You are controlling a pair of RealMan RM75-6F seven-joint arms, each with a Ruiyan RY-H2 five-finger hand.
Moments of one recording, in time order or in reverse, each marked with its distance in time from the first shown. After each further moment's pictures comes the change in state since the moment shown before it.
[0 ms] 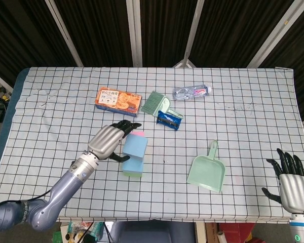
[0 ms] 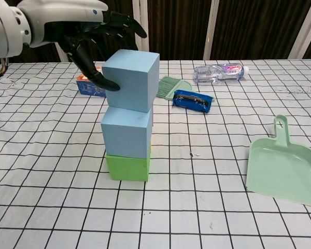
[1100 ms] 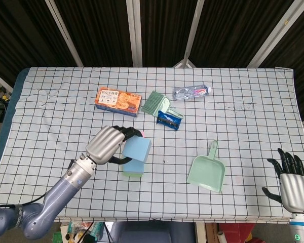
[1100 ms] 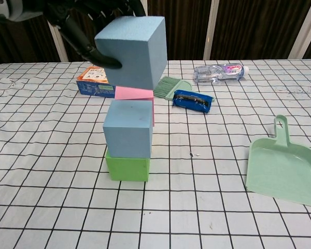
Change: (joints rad) left arm 0.032 0.077 0.055 -0.094 0.222 0.072 -0.120; right arm 0.001 -0.002 0.006 -0.008 0.017 0.000 -0.002
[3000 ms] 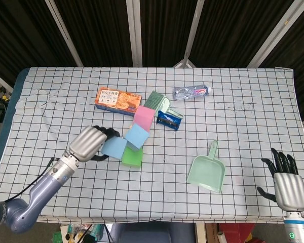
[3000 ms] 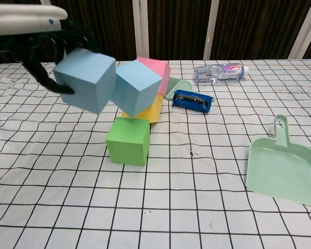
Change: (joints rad) left arm 0.059 0.016 0.106 0.221 0.126 0.038 0.072; right arm 0.015 -0.028 -0.007 0.009 -0.008 -0.018 0.001
